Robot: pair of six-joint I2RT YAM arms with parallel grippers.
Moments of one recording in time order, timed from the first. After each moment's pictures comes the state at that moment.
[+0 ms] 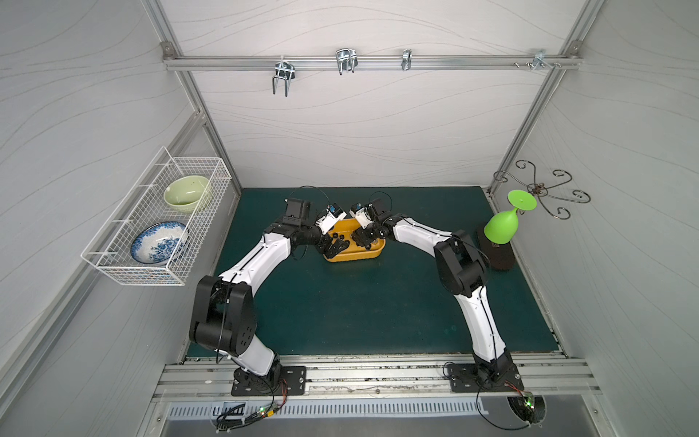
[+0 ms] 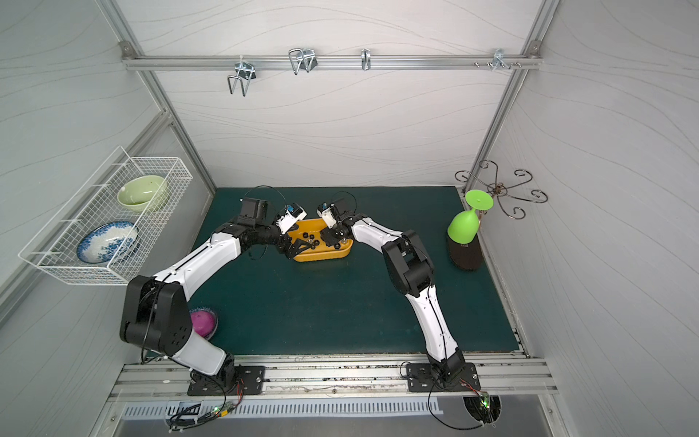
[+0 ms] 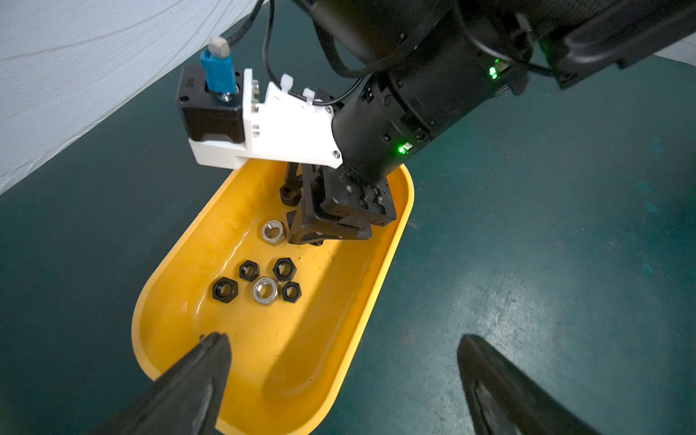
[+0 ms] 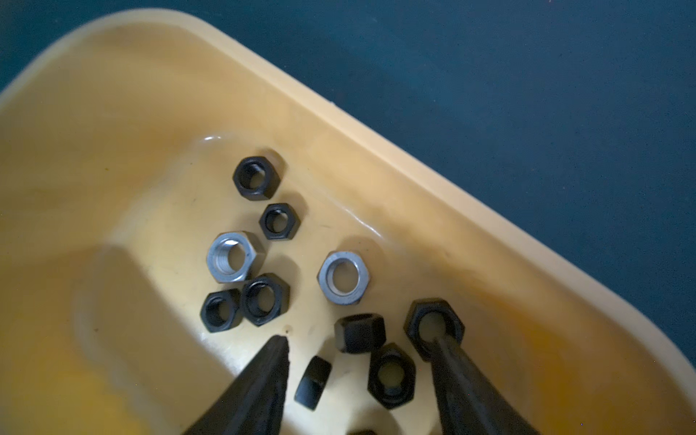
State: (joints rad) left arm -0.23 1.57 1.16 -0.44 0.58 0.51; right arm 0.66 2.28 1.79 -0.37 -0.17 -0.10
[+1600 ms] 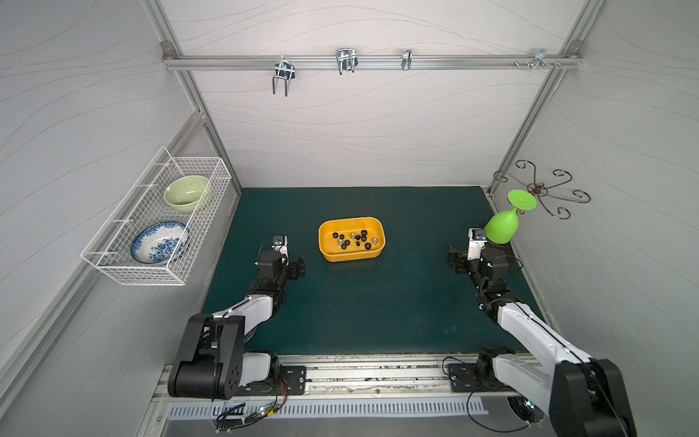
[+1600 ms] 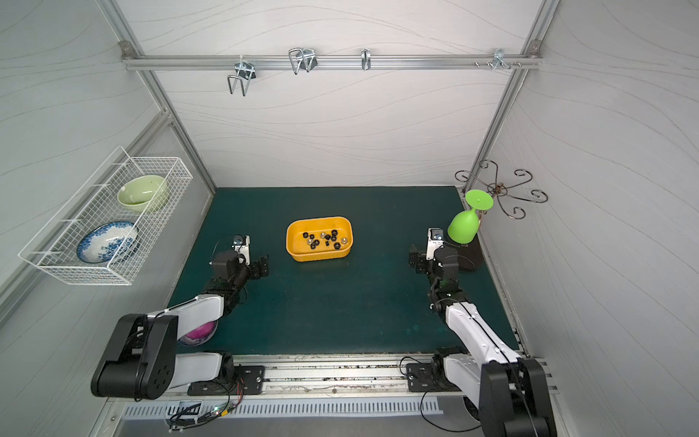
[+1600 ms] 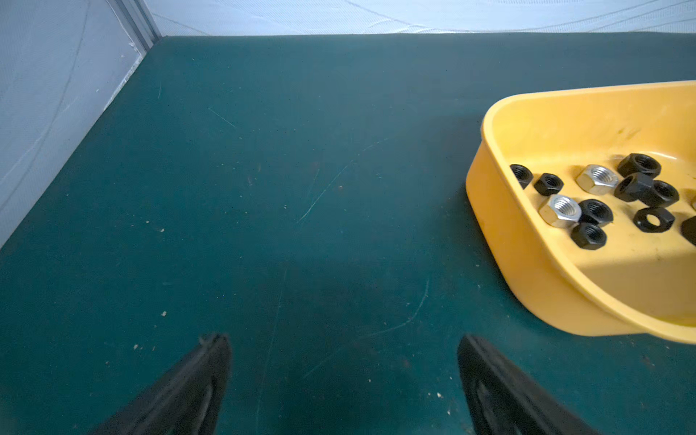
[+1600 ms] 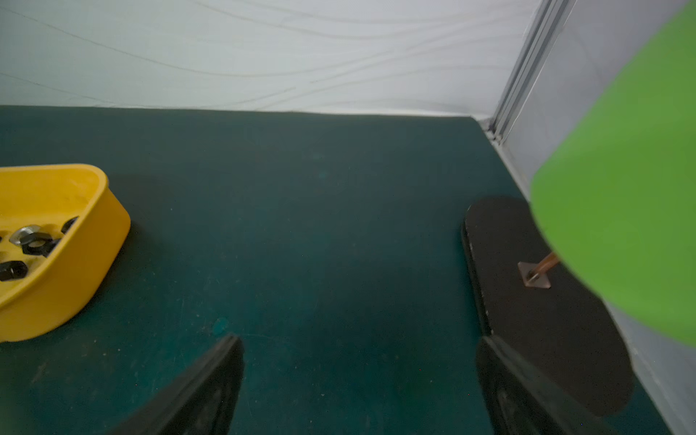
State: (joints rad) left arm -0.03 1.35 0.35 0.49 -0.05 -0.03; right arm 0.11 1.09 0.38 0.31 0.06 0.01
